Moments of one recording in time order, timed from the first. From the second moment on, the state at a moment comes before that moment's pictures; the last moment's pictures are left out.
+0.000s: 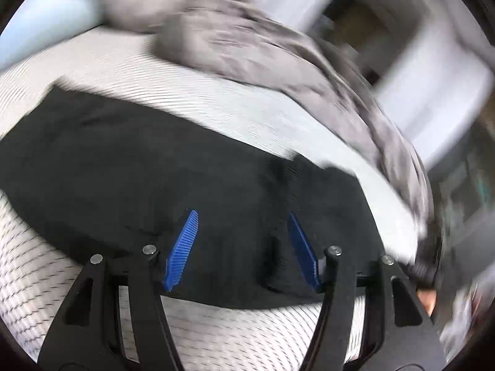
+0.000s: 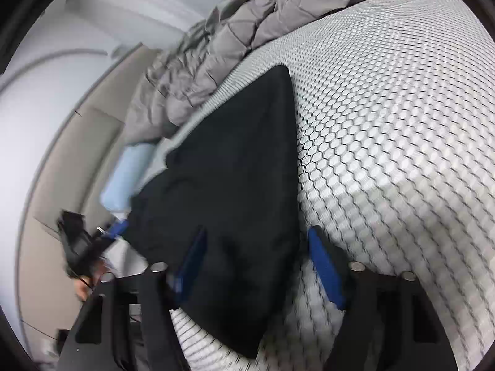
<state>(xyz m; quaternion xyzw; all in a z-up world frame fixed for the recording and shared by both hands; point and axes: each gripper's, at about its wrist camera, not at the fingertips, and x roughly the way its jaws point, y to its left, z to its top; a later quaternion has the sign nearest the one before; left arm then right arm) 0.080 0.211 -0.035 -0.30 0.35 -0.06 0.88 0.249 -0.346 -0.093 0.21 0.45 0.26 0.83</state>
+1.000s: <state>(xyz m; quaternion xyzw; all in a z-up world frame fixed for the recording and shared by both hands) 0.072 0.261 -0.057 -0.38 0.31 0.10 0.86 0.230 -0.333 -0.040 0.18 0.38 0.22 0.88</state>
